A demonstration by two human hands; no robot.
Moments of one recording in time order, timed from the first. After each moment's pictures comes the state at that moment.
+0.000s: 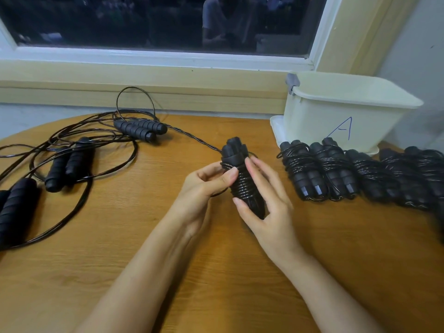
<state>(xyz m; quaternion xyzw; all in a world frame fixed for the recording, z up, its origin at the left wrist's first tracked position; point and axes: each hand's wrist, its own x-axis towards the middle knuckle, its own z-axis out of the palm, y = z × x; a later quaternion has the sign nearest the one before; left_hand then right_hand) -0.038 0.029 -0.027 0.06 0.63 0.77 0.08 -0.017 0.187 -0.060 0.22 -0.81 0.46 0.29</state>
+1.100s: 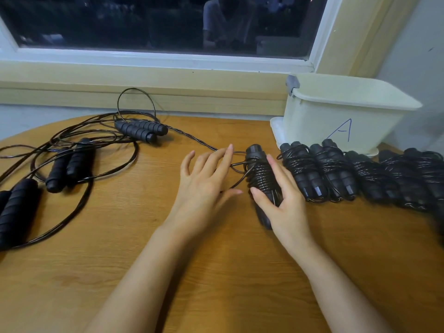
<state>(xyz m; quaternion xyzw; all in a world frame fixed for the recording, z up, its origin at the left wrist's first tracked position) -0.053 0.023 -0.046 0.23 0.93 0.14 -0.27 -0.030 0.204 -0.059 0.13 -0.81 0.52 0.21</state>
